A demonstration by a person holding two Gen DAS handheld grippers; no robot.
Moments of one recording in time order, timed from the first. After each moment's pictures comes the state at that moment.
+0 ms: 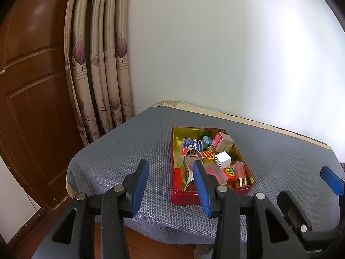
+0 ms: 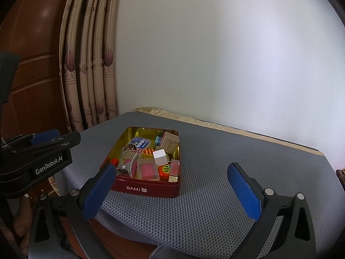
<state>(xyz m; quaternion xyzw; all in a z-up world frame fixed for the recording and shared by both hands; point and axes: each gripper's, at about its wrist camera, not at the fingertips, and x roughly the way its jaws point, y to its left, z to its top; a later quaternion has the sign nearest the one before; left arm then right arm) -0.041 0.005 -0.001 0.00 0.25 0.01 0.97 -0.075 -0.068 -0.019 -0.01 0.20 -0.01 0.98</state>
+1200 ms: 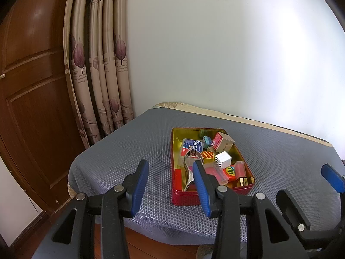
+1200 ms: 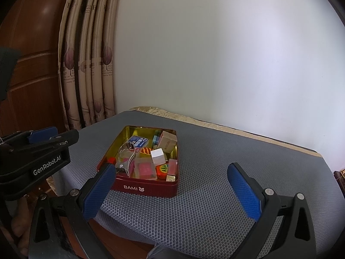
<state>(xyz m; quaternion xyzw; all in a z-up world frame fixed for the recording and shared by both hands) -0.042 -0.001 -0.001 0.01 0.24 0.02 0.97 -0.078 -0.073 -0.024 -0.02 0.20 -0.01 0.98</state>
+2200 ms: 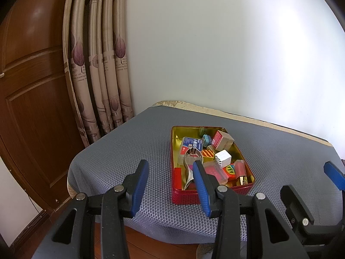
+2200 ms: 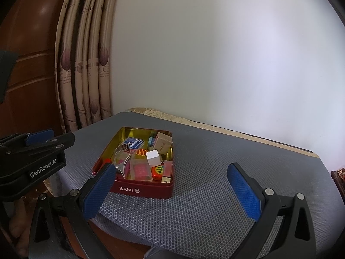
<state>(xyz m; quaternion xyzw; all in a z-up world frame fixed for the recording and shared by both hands) -0.043 -0.001 -0.002 0.01 0.25 0.02 0.97 -0.076 -0.073 -0.021 -0.02 0.20 -0.02 0.98</state>
